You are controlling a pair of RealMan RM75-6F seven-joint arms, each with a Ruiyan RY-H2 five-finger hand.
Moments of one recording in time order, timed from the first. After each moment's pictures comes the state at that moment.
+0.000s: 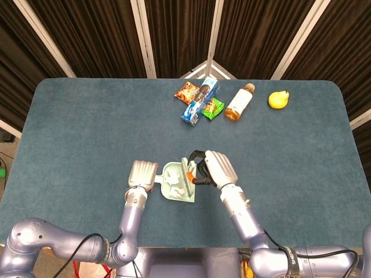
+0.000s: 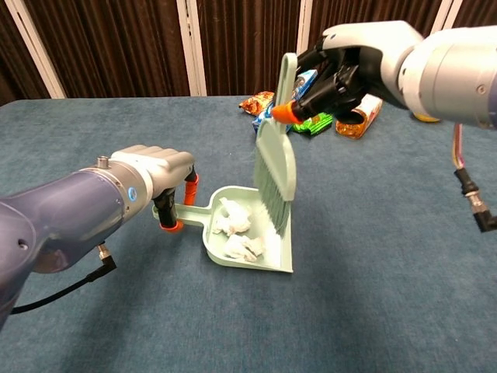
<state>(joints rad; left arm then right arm) -1.00 -1.87 -0.29 -1.64 0.35 1.40 1.15 0.81 -1.48 0.41 -2.09 -0.59 1.24 -0.39</state>
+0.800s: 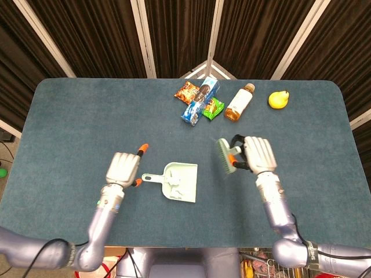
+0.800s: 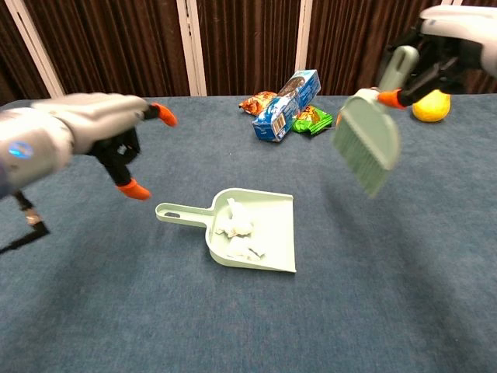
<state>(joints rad) -0.82 -1.57 -0.15 -1.88 0.72 1.39 0.88 0.71 -1.32 0.29 -1.90 -0.77 1.25 -0.36</state>
